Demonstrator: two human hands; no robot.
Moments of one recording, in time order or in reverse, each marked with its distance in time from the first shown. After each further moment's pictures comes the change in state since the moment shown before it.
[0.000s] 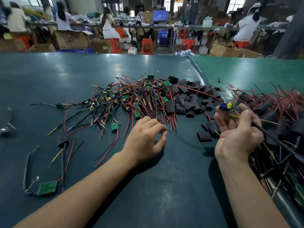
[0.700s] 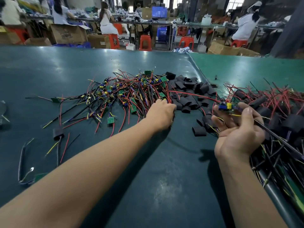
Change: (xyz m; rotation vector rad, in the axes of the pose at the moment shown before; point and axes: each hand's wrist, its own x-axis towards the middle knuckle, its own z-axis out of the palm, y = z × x) left_hand 0.086 -0.010 0.061 0.293 -0.468 -0.230; right_hand -0.006 -0.012 -0.014 -0.027 -0.083 -0.010
